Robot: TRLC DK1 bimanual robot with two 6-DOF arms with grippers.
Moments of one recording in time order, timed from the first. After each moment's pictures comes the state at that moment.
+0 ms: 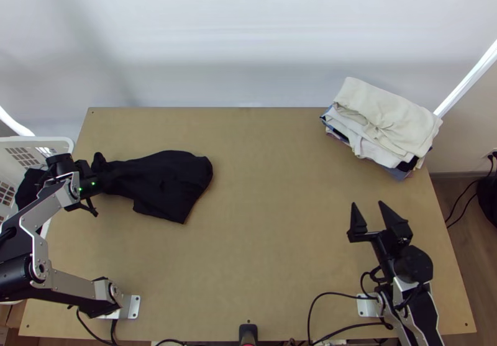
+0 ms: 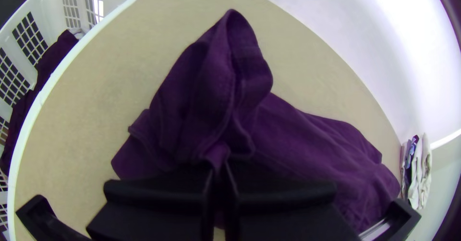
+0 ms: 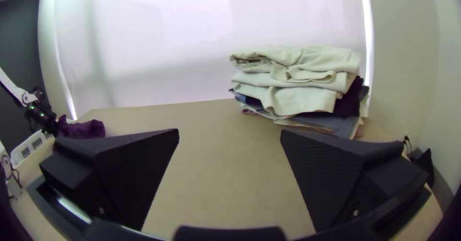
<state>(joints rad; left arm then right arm) 0.40 1.57 0.83 -0.16 0.26 -0.17 0.29 0.01 0.07 -0.14 0.11 0.18</state>
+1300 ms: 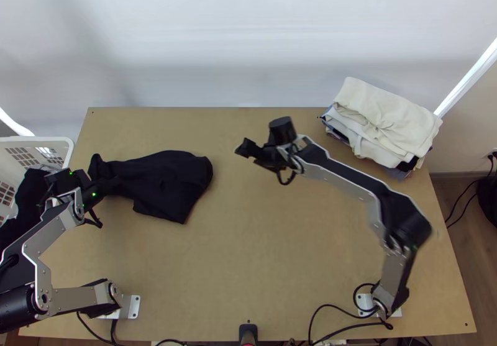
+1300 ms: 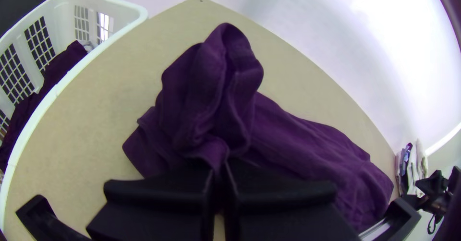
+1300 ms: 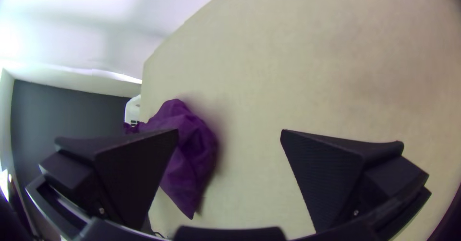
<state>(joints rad) 0.40 1.39 0.62 0.05 0.25 -0.23 0.64 1.97 1.47 -0.19 -0.31 0.98</state>
